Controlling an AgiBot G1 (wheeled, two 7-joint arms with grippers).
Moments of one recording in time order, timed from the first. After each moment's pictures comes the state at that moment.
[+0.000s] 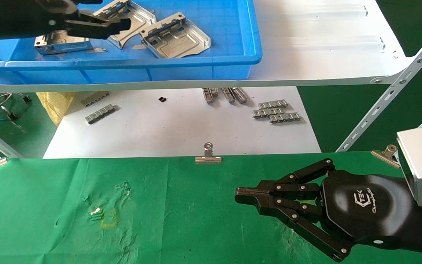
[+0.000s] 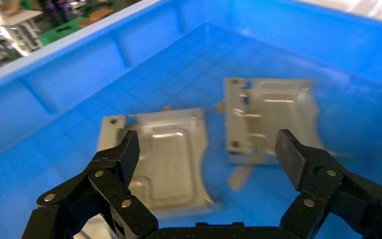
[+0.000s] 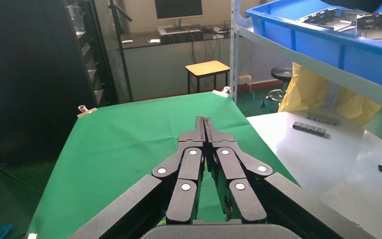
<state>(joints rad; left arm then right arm) -2.07 1.03 0.56 -0.18 1.33 1.23 -0.03 1.09 -0.59 -0.34 1.27 -0.69 -1.47 0.16</state>
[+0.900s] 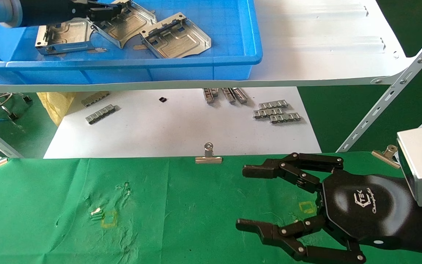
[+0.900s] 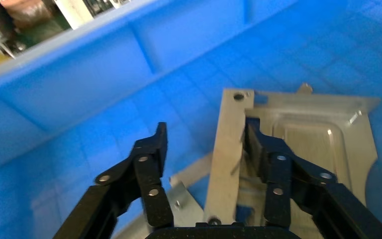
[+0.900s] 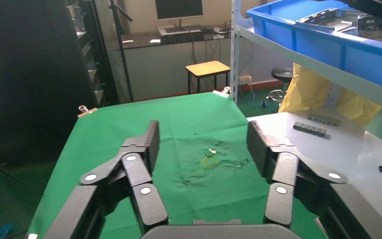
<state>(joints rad) -2.13 1.21 0.63 0.02 1.45 0.83 -0.07 1.09 -0.59 -0.34 1.27 -0.69 -1.47 0.16</state>
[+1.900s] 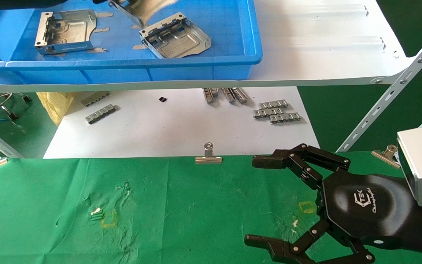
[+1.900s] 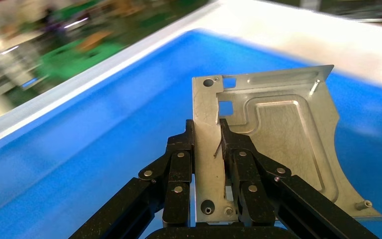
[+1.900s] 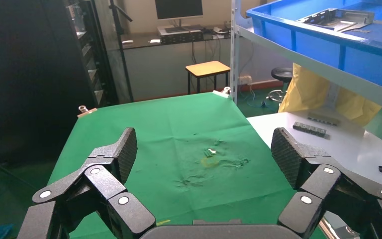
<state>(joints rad) -2.14 1.10 0.55 -0.09 1.32 1.29 0.00 1.09 -0.59 -0.34 1.27 -0.69 -1.47 0.16</state>
